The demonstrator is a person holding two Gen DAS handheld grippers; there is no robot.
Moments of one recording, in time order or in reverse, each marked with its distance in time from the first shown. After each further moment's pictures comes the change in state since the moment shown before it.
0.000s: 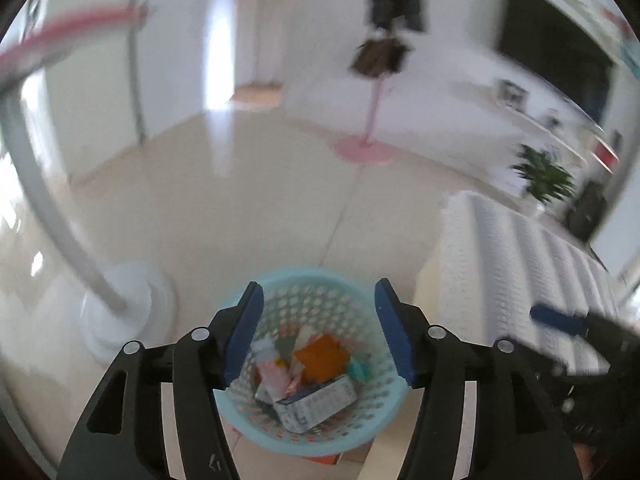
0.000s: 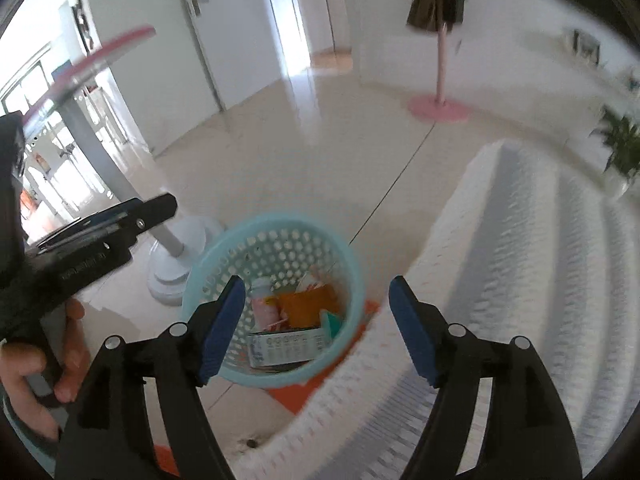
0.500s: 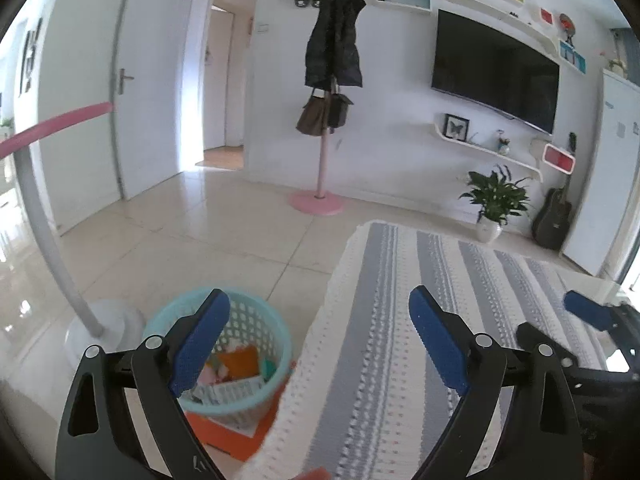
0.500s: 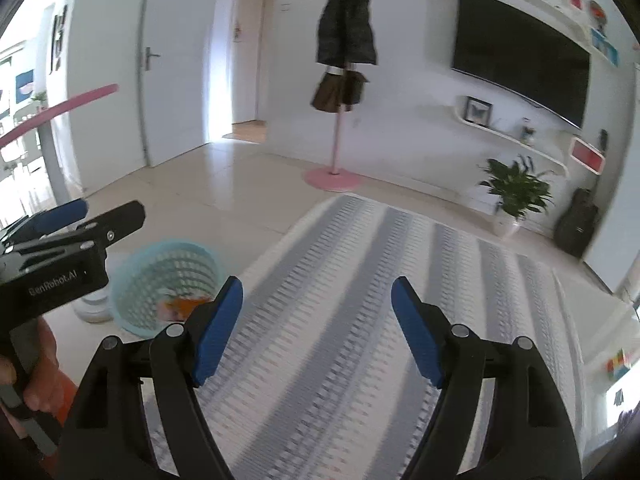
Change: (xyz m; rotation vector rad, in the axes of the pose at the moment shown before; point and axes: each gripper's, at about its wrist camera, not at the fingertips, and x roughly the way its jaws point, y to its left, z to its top) left arm -0.096 -0.158 -0.066 0.045 -0.199 -0.023; right arm -0.167 -0.077 -0.105 -0.003 -0.253 -0.344
